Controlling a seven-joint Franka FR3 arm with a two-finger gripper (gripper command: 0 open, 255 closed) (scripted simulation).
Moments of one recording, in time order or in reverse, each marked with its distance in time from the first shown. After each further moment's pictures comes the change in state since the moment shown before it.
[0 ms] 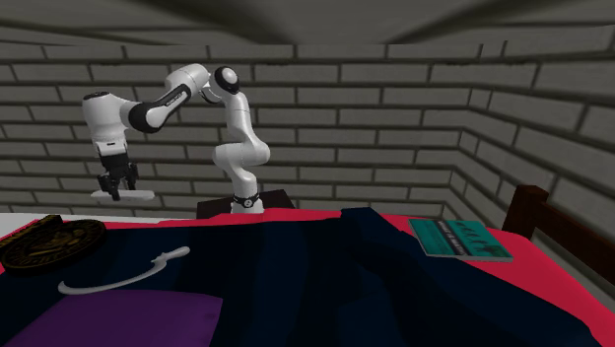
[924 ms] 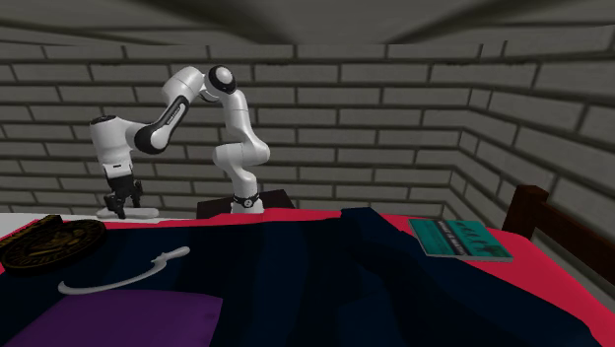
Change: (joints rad) arm 0.070 0.095 -0.152 -0.106 -0.013 0.212 -0.009
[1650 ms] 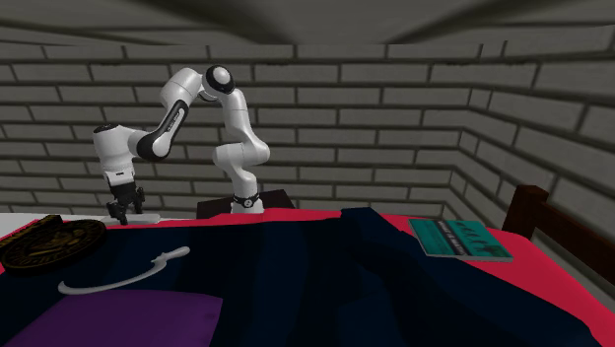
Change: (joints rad) arm 0.048 0.049 -0.077 -0.033 0.006 0.086 -0.011
